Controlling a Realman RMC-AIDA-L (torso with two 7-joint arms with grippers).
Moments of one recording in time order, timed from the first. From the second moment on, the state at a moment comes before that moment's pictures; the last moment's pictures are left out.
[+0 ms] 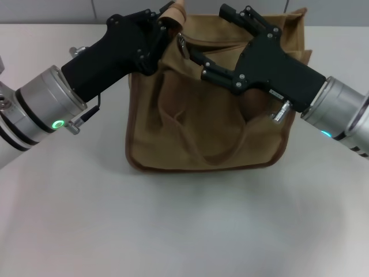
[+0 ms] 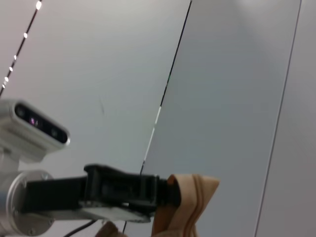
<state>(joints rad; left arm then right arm) -0.67 -2.08 0.60 0.12 1.46 1.66 -0.81 0.77 2.09 -0.92 0.06 -1.15 -1.52 0.22</state>
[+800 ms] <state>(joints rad) -0.69 -2.08 0.60 0.09 1.46 1.65 -0.80 0.82 2.09 -0.78 0.15 -1.23 -1.48 0.06</state>
